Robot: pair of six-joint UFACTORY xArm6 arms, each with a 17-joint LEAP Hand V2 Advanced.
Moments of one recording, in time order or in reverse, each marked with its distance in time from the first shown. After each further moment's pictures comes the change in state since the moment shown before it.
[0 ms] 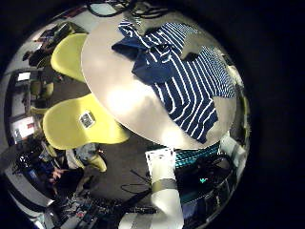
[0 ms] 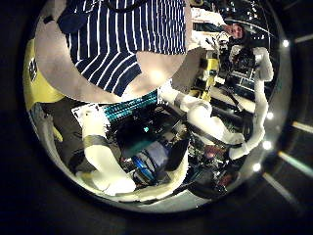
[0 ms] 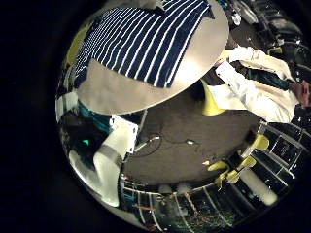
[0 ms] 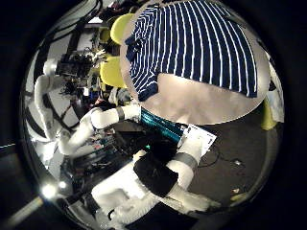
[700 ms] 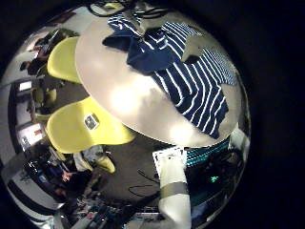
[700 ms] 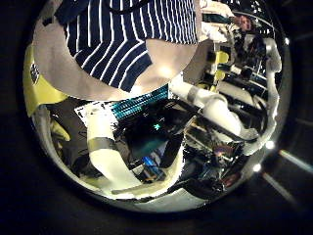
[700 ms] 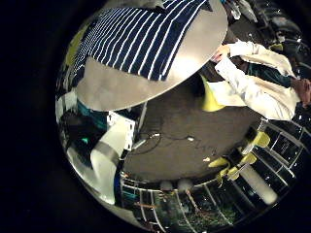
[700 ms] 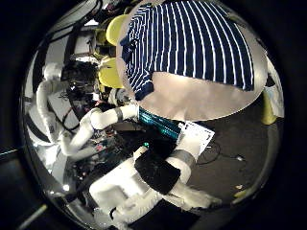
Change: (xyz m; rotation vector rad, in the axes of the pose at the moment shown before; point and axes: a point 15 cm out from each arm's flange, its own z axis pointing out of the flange) left arm -0.002 -0.009 0.069 -0.063 -0.187 0.164; right arm 0.016 0.013 0.009 -0.031 -0.037 0.065
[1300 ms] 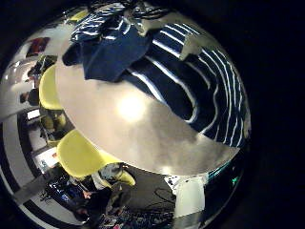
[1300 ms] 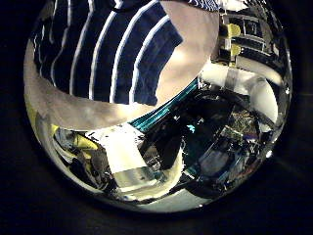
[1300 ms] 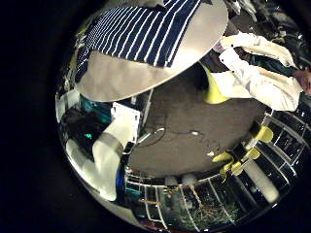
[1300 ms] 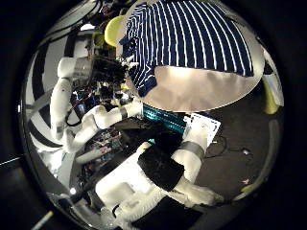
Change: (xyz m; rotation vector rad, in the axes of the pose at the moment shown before) left arm 0.029 -0.035 0.082 -0.015 -0.140 0.163; right arm -0.010 0.022 -0.006 -0.025 -0.021 0.029
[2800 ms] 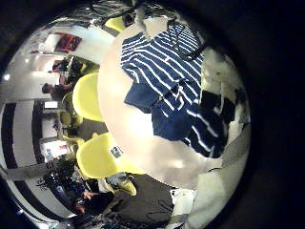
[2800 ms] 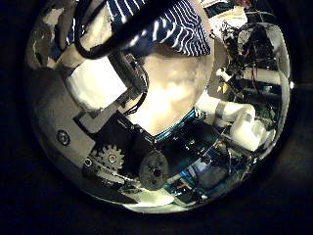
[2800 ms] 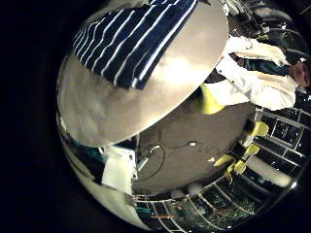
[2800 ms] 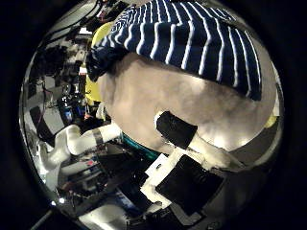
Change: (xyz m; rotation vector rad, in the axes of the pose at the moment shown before) left arm -0.050 -0.057 -0.150 0.193 -0.119 -0.131; right arm -0.001 -0.089 0.092 0.144 0.144 0.065
